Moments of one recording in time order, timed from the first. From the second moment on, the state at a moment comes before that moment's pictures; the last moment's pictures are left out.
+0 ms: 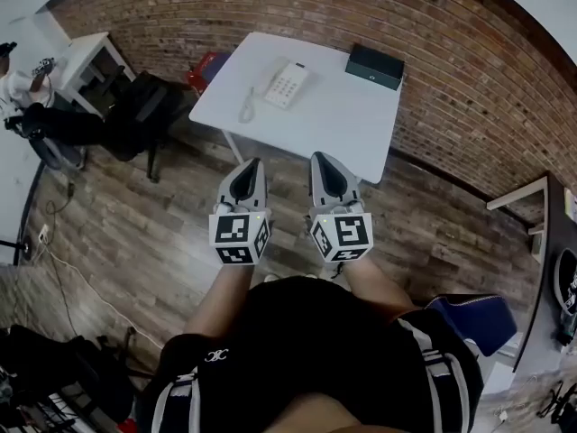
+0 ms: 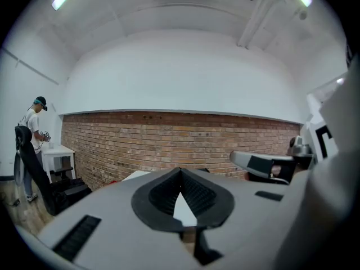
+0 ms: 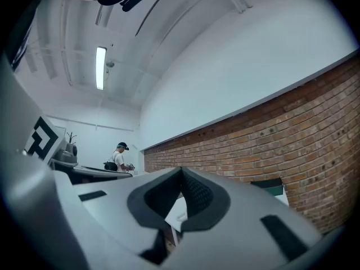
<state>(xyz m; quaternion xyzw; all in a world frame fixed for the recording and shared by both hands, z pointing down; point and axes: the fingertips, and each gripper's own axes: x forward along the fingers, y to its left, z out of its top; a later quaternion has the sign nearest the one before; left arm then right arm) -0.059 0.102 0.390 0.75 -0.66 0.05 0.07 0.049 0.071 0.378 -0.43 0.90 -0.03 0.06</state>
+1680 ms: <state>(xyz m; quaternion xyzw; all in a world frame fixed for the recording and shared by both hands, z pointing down) -0.122 -0.108 0.412 0.76 -0.64 0.04 0.08 0.000 -0.130 0.397 -0.45 0.89 -0.03 0.04</state>
